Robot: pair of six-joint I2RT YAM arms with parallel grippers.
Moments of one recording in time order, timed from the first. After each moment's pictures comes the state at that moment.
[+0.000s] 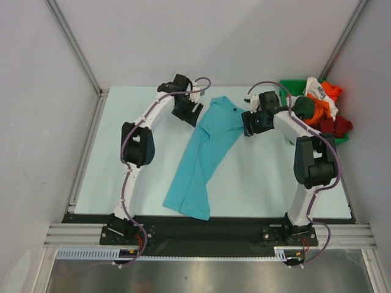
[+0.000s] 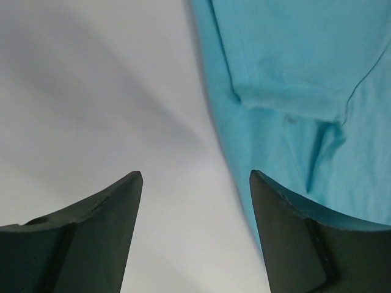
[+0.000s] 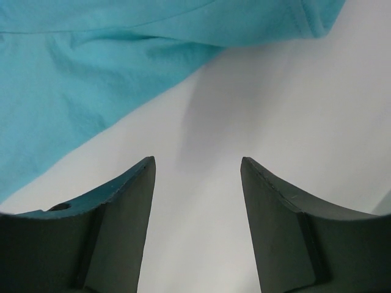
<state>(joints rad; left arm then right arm) -0.38 2.45 2.33 -1.04 0.22 0.27 0.19 1.89 1.41 -0.50 -0.19 -0.16</state>
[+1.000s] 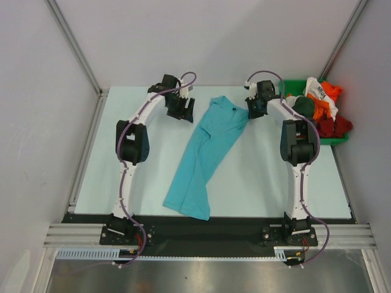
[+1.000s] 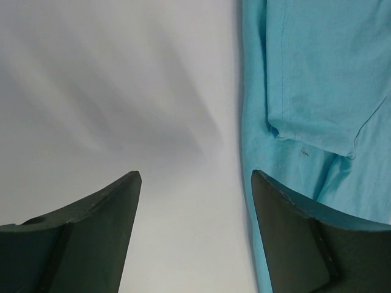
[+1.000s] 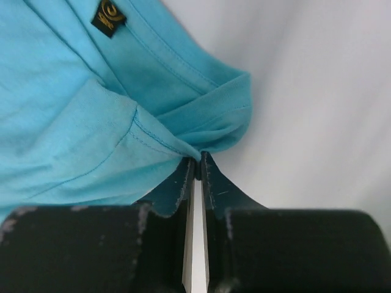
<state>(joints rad) -0.28 2.47 2.27 -0.86 0.37 0.07 0.13 2.31 1.86 -0.46 -0.15 -0.18</state>
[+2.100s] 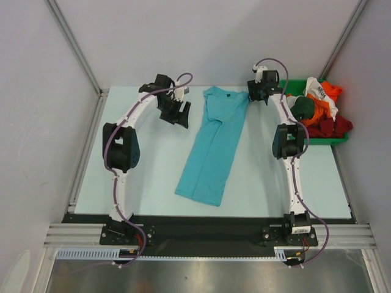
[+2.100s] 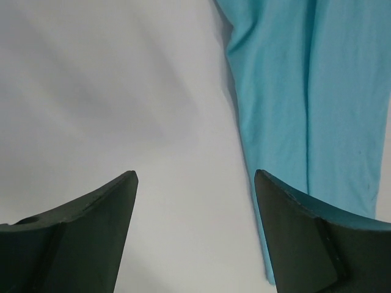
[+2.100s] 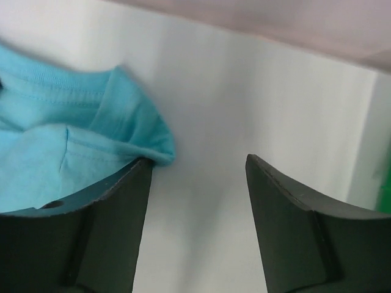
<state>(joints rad) -0.28 2.22 2.03 -0.93 0.38 0.13 0.07 2.81 2.66 -0.48 -0.09 -0.16</state>
